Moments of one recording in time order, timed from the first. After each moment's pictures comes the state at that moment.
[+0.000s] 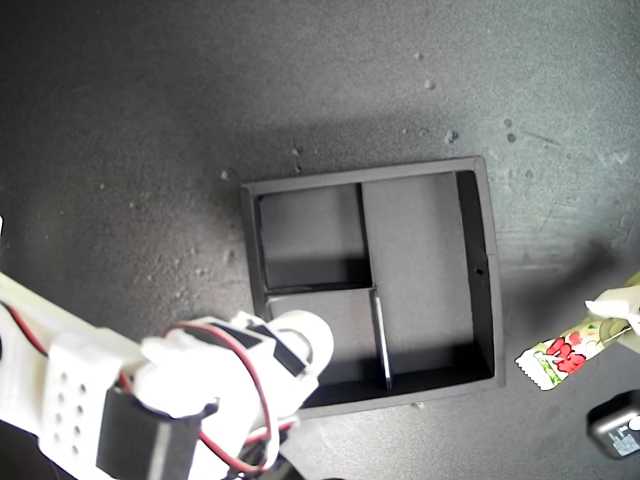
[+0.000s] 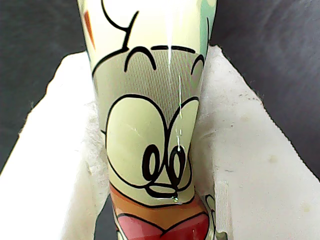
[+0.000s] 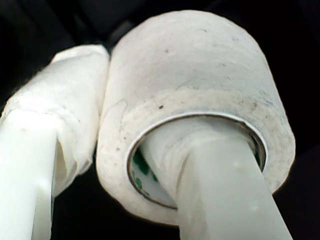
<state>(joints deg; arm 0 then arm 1) 16.6 53.4 16.3 104.0 -69.1 -16.3 116.3 113.6 71.1 63.2</state>
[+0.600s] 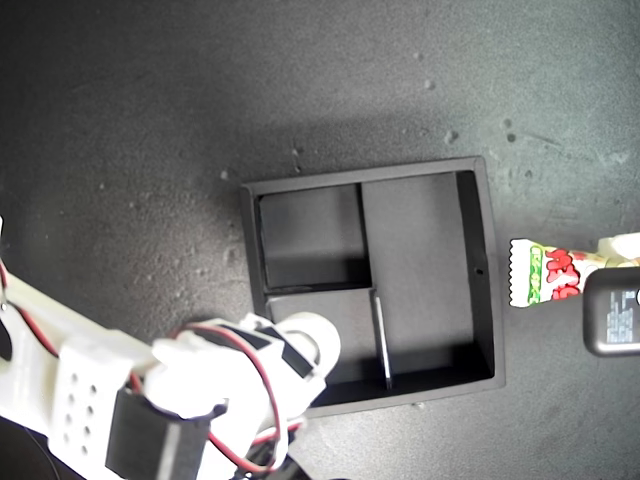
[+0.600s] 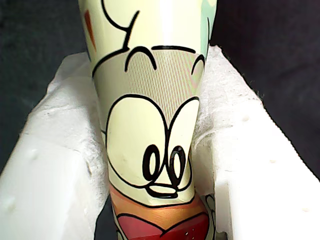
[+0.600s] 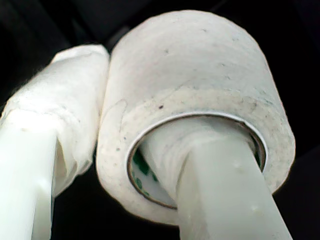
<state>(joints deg) 16.7 52.9 15.5 104.2 -69.1 -5.2 116.3 105.9 73.7 90.7</state>
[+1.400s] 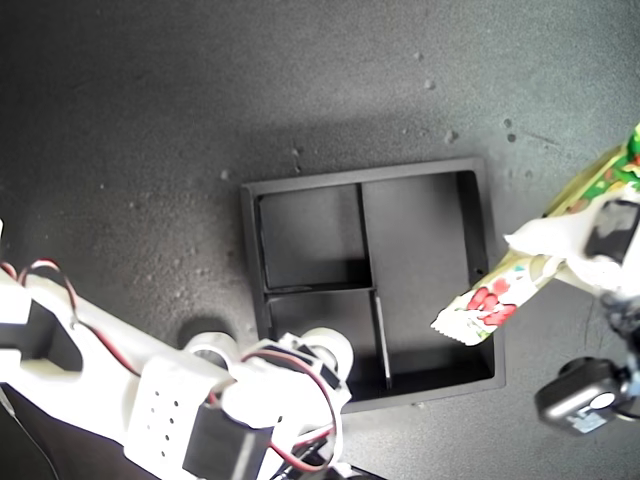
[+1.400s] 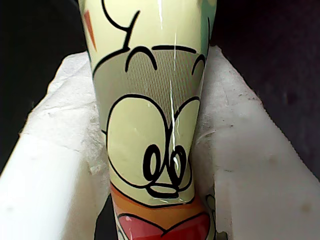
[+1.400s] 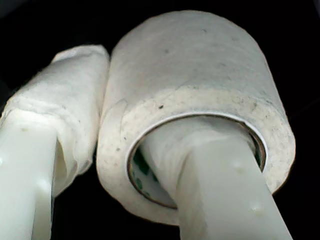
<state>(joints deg) 20.0 29.2 -5.5 104.2 -69.2 -3.1 88.2 73.6 72.6 37.7</state>
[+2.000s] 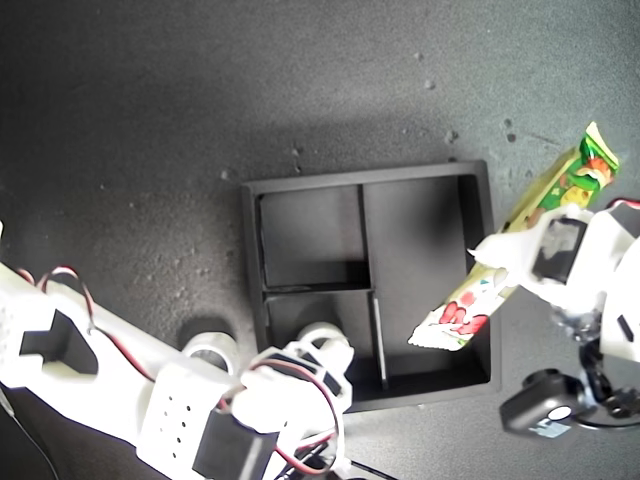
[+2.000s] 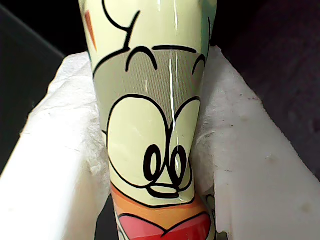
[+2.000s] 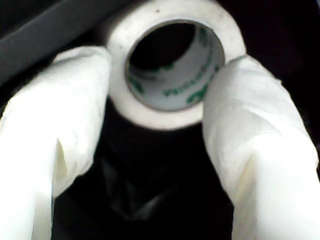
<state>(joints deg) 21.4 24.7 -10.0 104.2 -69.2 -3.8 76.9 66.9 71.5 32.9</state>
